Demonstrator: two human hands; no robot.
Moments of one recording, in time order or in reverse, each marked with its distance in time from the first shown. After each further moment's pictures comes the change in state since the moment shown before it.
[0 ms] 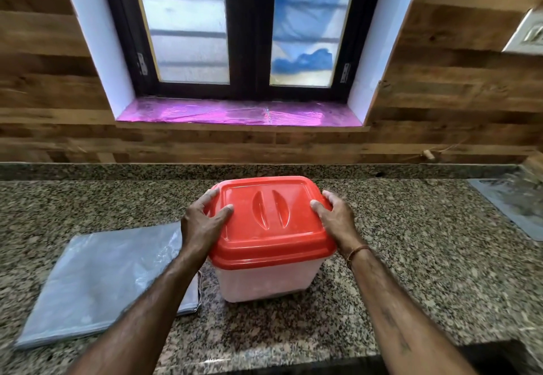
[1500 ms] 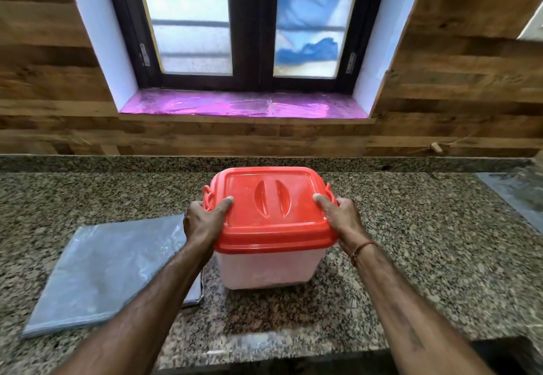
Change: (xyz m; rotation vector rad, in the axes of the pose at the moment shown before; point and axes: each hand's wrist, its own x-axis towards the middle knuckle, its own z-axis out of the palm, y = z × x) left_hand 0.005 -0.017 0.011 -0.003 0.109 -0.308; right_hand 0.007 0.023 0.003 0.104 -0.040 0.251
